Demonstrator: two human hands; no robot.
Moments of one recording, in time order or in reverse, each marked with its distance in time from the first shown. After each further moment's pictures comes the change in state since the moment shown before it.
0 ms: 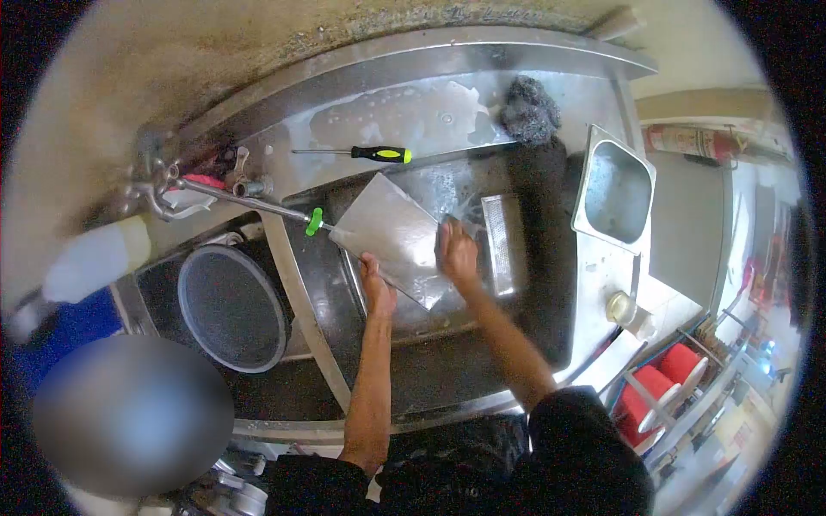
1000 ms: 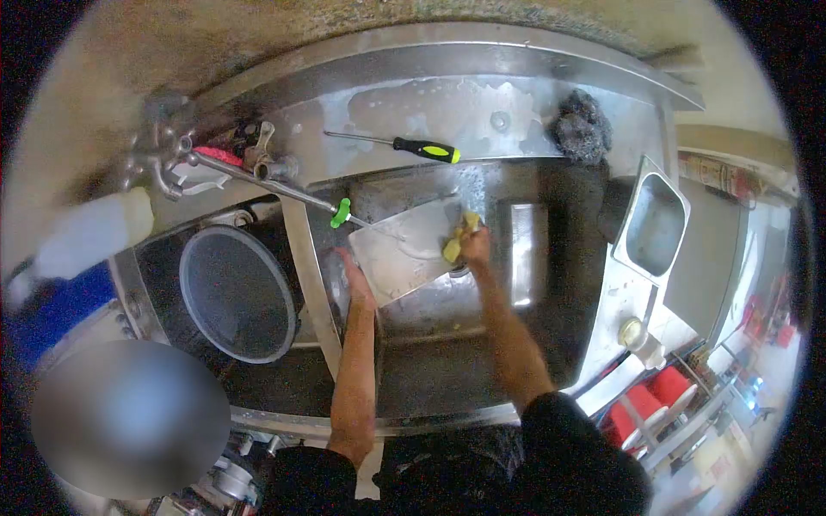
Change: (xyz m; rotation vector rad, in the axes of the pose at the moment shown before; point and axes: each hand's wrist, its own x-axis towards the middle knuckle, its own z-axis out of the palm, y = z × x) left_hand 0.020 0.066 -0.034 -0.298 -0.260 -0.374; right_hand -0.028 0.043 0.091 0.661 -0.362 0.569
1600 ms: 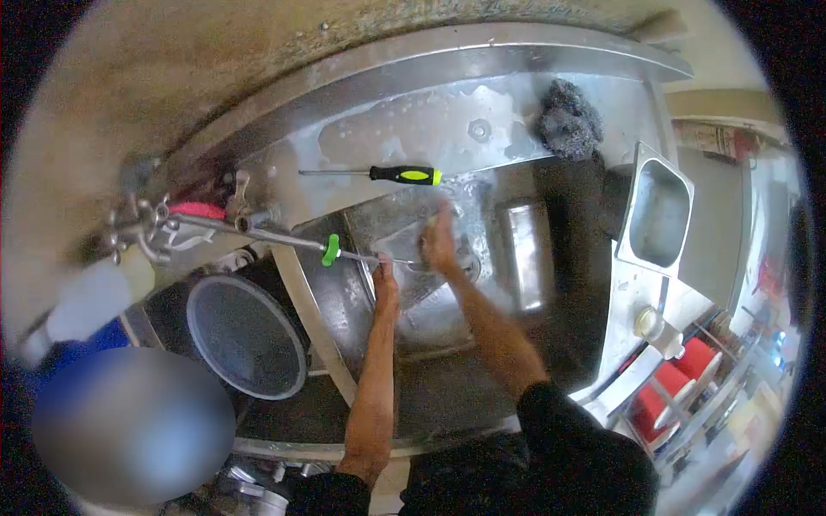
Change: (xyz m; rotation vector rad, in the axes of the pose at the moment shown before) left_hand 0.073 -0.035 -0.065 0.967 0.467 0.233; right_hand 0.034 -0.004 0.071 -0.248 0.352 -0.546
